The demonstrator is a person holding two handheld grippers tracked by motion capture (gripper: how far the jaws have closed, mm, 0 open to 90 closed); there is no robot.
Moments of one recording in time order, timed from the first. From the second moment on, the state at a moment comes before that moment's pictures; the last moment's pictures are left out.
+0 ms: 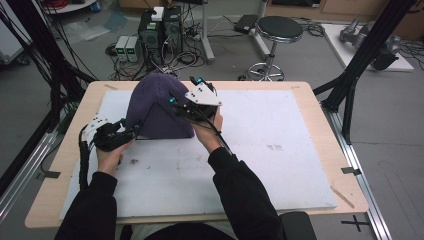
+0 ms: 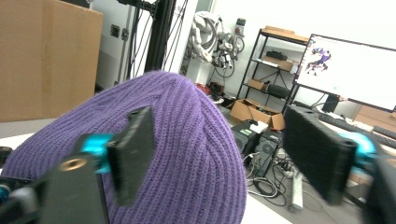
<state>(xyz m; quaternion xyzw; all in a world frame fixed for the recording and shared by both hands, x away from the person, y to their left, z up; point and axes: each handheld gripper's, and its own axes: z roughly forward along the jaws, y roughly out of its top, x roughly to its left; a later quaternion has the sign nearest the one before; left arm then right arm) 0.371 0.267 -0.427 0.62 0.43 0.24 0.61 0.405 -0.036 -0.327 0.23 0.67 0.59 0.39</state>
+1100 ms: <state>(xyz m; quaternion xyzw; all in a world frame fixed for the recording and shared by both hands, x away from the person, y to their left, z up) 0.347 0.266 -0.397 0.58 0.43 0.32 0.61 0.403 -0.125 -0.292 0.30 0.66 0.56 0.39</state>
